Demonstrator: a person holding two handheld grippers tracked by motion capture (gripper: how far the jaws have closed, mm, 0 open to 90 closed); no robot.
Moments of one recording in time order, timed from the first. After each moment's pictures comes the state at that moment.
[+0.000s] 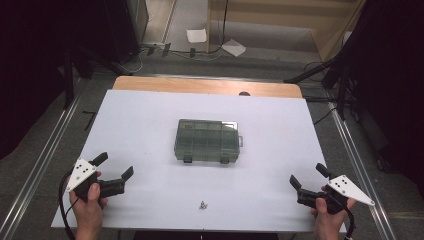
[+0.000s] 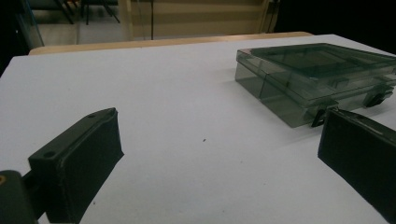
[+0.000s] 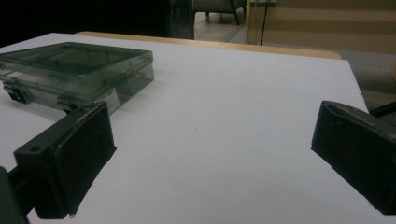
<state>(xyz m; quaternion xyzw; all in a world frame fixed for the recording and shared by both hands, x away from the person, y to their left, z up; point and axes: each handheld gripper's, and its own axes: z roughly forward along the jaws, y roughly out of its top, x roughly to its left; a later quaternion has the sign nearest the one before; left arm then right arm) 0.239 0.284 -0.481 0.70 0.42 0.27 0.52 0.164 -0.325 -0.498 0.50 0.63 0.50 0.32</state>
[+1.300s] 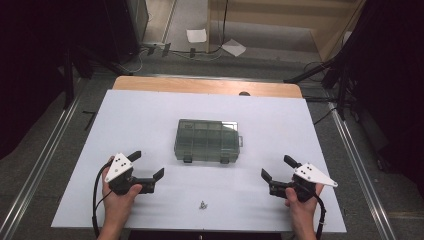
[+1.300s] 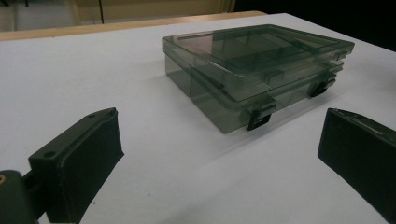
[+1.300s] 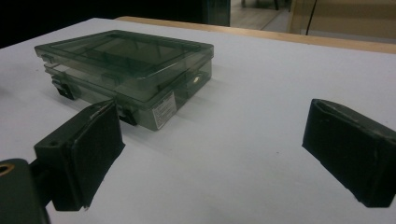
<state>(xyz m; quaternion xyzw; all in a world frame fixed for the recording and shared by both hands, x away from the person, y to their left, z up) 0.254 0.211 -0.488 0.75 0.37 0.20 0.51 0.201 -0.263 -0.497 0.47 0.68 0.50 0.26</state>
